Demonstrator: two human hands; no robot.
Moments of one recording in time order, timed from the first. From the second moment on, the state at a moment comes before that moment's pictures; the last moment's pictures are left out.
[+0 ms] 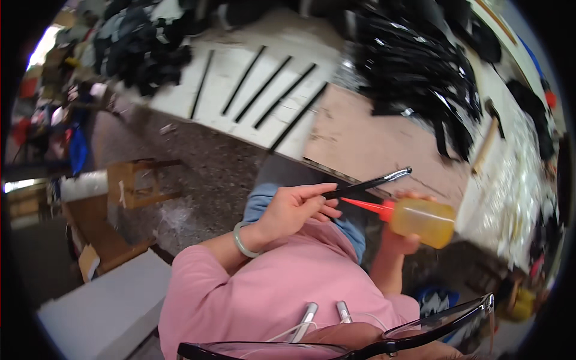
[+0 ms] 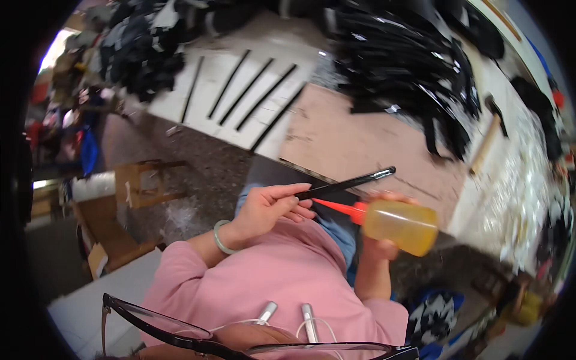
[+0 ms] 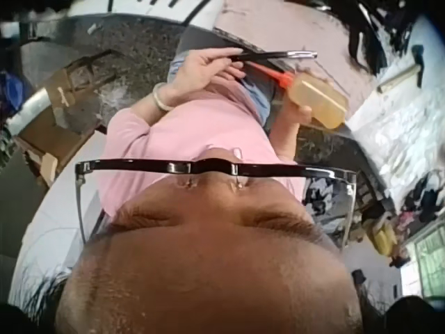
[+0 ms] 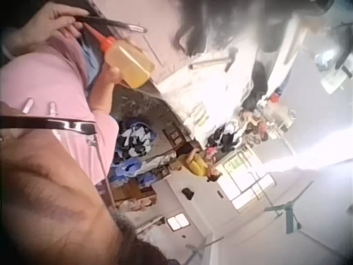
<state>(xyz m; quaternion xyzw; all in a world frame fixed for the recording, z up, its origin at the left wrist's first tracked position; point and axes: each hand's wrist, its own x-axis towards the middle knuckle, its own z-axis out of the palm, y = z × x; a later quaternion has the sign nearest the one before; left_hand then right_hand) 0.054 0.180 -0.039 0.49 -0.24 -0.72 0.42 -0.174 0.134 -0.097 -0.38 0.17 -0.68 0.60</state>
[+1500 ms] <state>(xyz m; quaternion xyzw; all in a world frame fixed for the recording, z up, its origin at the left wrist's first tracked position) 0.063 0.119 -0.025 0.58 -0.40 -0.66 0.24 -0.230 0.113 -0.078 -0.35 0.15 -0.75 0.54</state>
